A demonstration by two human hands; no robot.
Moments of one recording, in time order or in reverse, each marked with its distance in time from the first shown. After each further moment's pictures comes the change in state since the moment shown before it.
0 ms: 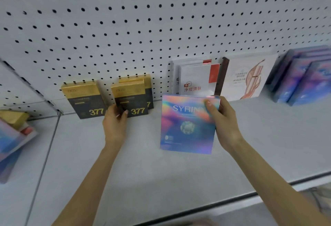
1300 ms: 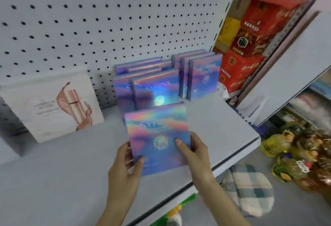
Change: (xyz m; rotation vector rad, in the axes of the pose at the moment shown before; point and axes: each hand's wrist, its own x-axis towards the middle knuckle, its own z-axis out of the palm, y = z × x) left_hand -0.275 0.279 0.359 -0.418 -0.453 0.104; right_hand 0.039 0.026 -0.427 0.065 0.245 -0.009
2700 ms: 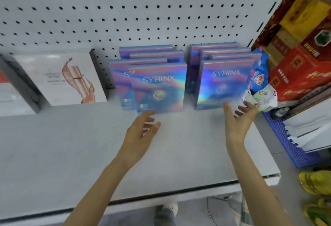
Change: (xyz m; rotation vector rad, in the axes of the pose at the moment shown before) left_hand 0.055 0.037 0.092 0.229 0.053 -0.148; right_hand 0.202 0.008 -0.102 -0.269 0.314 -0.171
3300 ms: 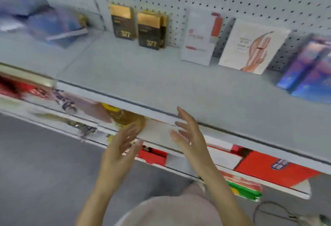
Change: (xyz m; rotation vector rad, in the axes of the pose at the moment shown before) left_hand -0.342 -0.188 -0.361 -0.220 0.506 -0.185; right_hand -0.555 -0.119 0.120 0.083 -1.311 -0.154
